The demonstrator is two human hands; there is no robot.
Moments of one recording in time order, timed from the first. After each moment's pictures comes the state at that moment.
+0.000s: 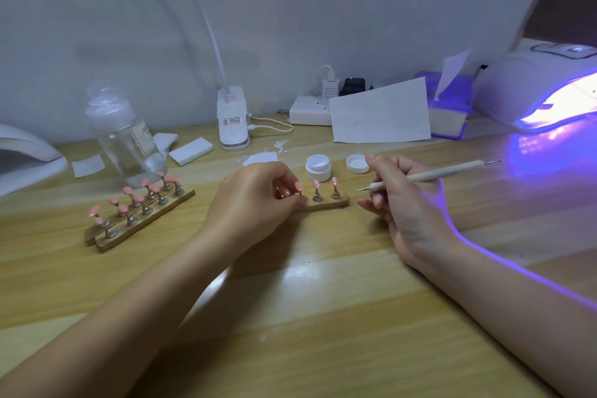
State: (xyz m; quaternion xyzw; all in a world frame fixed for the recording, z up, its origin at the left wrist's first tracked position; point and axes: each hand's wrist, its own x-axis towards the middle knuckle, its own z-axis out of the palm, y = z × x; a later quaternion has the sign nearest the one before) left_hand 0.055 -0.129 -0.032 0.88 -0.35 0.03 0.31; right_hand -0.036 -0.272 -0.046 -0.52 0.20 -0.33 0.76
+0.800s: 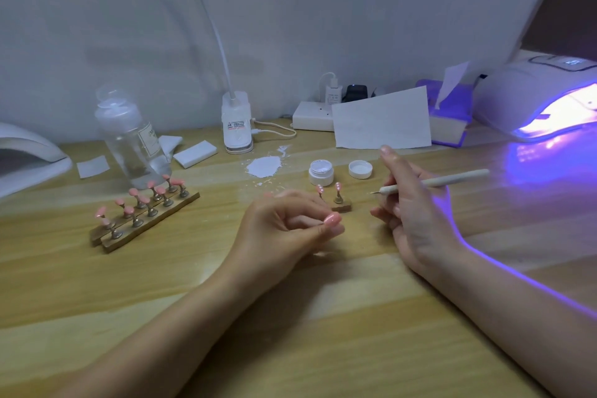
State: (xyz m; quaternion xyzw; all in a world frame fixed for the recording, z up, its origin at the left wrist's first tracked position) left_hand 0.013 -0.126 -0.042 0.69 -0.36 -0.11 0.61; right_hand -0.039 -0.271 -0.044 -0.51 0.21 -0.35 0.75
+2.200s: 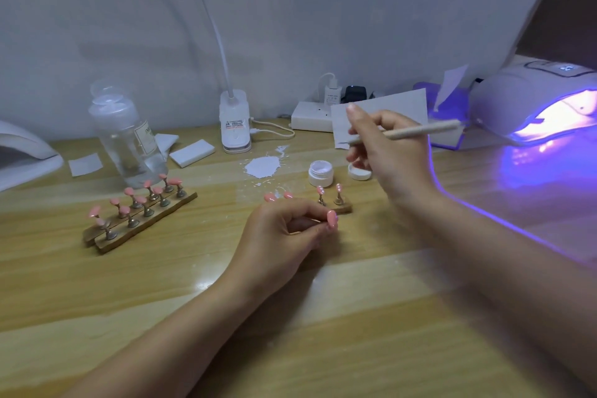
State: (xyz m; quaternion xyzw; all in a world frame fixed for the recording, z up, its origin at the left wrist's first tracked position) left_hand 0.017 -0.128 -0.051 0.71 -0.34 -0.13 0.60; right_hand -0.005 -0.276 -0.010 -0.67 0.13 -0.38 0.62
